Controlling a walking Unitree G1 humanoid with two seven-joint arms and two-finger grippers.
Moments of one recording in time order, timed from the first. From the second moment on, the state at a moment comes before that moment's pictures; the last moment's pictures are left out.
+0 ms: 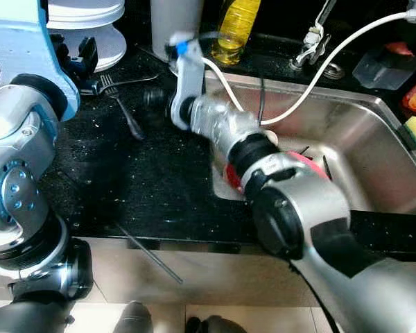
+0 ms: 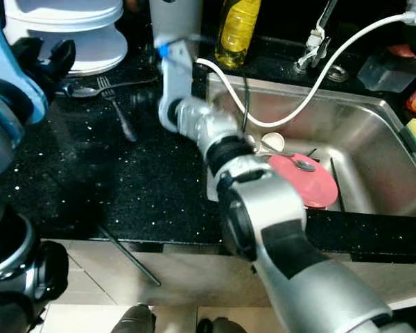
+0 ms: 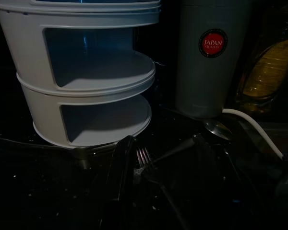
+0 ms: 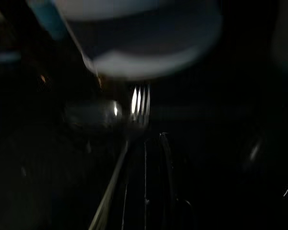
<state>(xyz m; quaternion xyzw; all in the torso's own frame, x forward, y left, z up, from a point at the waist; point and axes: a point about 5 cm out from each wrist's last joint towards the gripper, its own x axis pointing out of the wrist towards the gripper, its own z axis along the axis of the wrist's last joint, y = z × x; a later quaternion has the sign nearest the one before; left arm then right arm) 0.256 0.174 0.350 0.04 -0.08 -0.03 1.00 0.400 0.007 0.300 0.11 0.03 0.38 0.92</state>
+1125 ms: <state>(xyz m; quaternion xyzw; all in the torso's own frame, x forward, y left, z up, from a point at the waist) 0.256 0.177 0.346 0.04 -0.07 -0.02 1.00 0.374 0.063 0.252 0.02 0.10 0.39 0.91</state>
